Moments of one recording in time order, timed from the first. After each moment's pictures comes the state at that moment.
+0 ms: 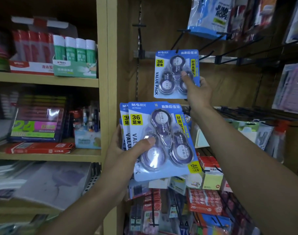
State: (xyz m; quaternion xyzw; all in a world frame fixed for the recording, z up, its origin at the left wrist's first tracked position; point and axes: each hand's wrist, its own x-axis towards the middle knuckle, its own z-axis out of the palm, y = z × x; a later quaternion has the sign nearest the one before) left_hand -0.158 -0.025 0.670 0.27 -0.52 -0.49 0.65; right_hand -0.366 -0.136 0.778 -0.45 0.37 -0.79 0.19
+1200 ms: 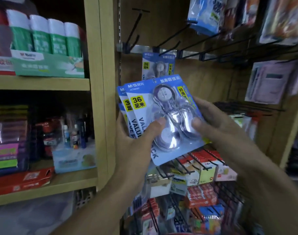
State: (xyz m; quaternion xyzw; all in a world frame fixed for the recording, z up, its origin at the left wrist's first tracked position) left_hand -0.142 -0.091 0.693 0.15 -0.52 -0.59 0.60; right_hand -0.305 -0.013 0.722 -0.61 0.46 -0.61 0.20
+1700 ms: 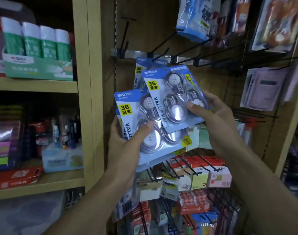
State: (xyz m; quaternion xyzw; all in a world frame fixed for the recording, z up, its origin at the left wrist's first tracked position) left_hand -0.163 -0.088 0.690 0.17 -0.52 -0.57 0.61; right_hand -0.358 -0.037 0.735 -0.52 0.44 -0.72 0.14
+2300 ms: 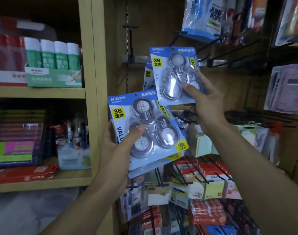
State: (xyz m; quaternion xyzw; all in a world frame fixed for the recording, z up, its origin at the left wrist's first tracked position) left_hand -0.154 -0.078 0.693 0.20 -0.52 -0.53 0.64; right_hand -0.368 -0.107 0.773 -0.50 0.36 -0.78 0.15
